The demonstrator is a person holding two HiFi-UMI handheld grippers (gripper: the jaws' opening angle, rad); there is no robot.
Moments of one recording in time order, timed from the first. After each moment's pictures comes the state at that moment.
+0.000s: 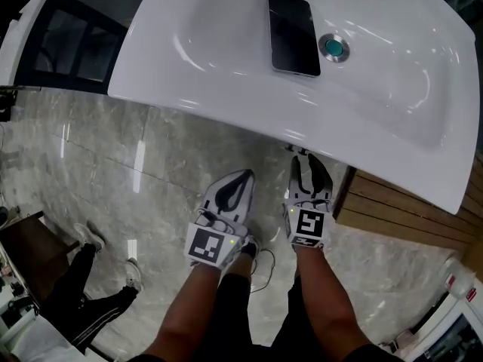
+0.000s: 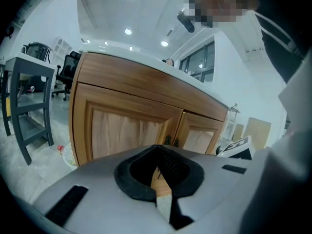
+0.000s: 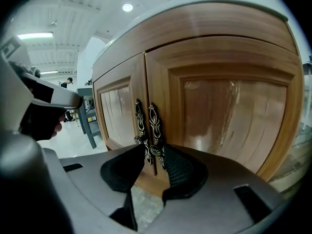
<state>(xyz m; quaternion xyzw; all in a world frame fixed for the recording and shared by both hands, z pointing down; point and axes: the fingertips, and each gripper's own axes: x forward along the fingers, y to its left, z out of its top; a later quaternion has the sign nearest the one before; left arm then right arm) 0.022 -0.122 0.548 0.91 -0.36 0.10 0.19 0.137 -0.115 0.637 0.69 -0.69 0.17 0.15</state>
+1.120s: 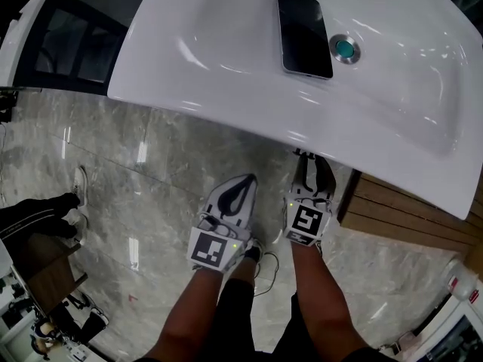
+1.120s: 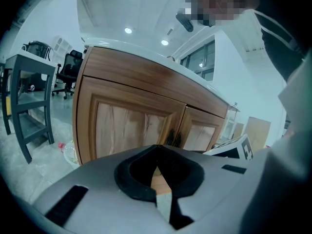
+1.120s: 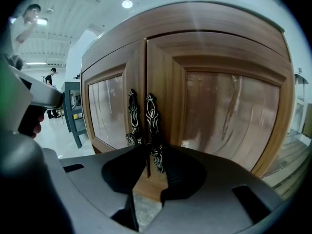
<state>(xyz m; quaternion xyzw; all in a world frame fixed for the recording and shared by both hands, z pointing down) 0.011 -0.122 0.562 0.91 -0.36 0.10 0.20 0.141 -0.129 0.646 0.74 -0.64 0.15 0.16</state>
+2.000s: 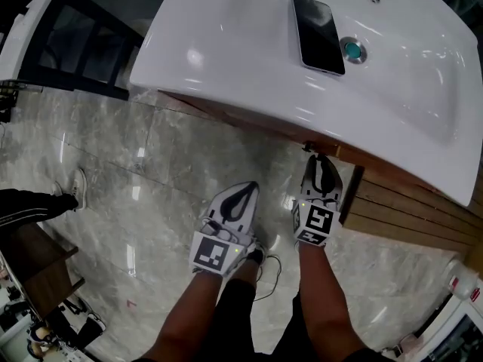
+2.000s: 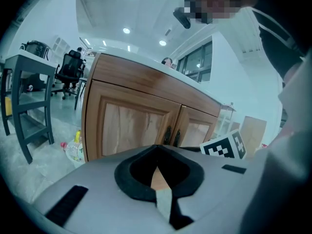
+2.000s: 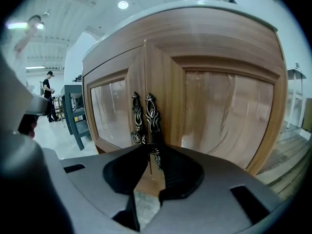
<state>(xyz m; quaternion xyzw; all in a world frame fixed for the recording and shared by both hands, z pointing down) -0.017 -0.101 0.561 0.92 -0.34 0.10 0.19 0.137 -0.117 0.644 0.74 -0.64 0.16 0.15</state>
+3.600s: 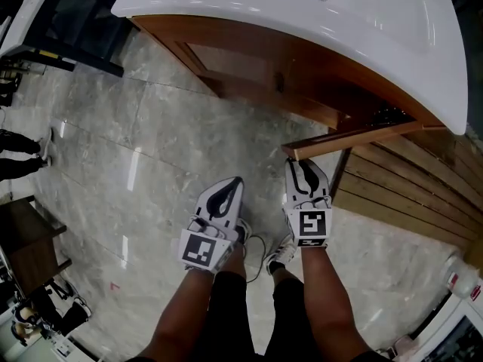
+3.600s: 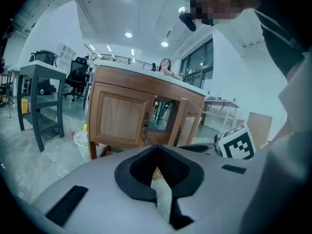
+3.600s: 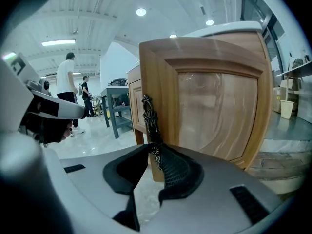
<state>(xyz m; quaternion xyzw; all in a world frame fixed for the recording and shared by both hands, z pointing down) 0.006 0.043 0.573 0.90 -0.39 0.10 0.18 0.120 0.025 0.638 0.60 -0.77 0.14 0.14</state>
